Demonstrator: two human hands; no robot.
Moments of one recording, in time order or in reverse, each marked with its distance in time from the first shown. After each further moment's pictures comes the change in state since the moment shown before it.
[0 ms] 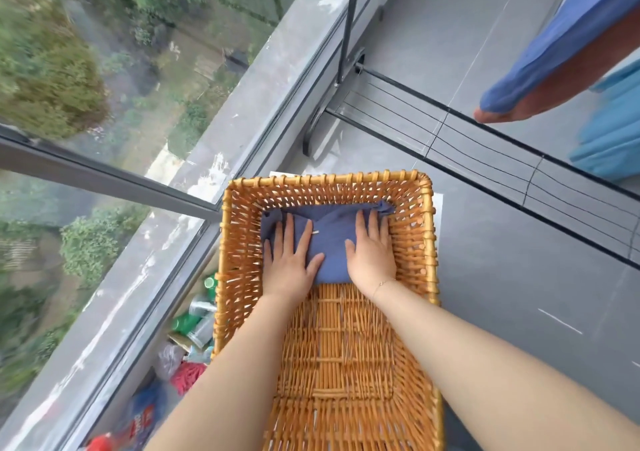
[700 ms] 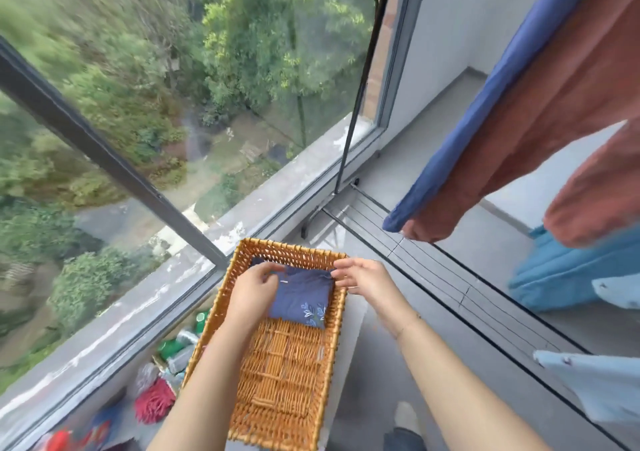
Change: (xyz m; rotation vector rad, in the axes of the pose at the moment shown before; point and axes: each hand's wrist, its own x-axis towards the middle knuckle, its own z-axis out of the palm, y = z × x) left_hand -0.179 0.128 -0.214 -0.879 0.374 -0.276; right_hand -0.148 0.013 -0.276 0.917 -0.281 -0.080
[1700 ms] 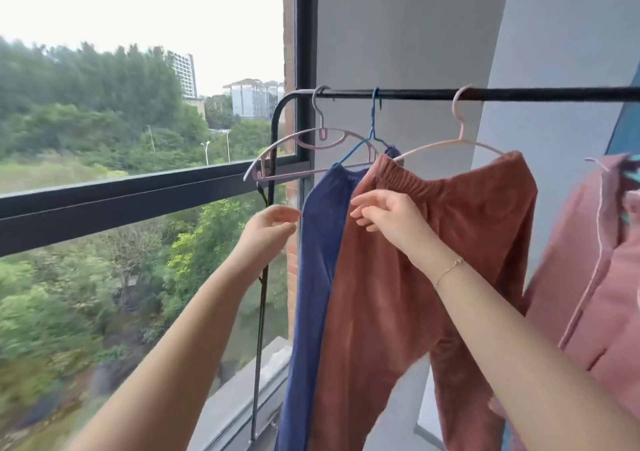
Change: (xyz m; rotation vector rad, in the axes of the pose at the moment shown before) left_hand -0.082 0.530 -0.058 -0.356 0.120 0.798; right_hand -0.195 -0.400 -0.314 -0.275 0.394 -1.058
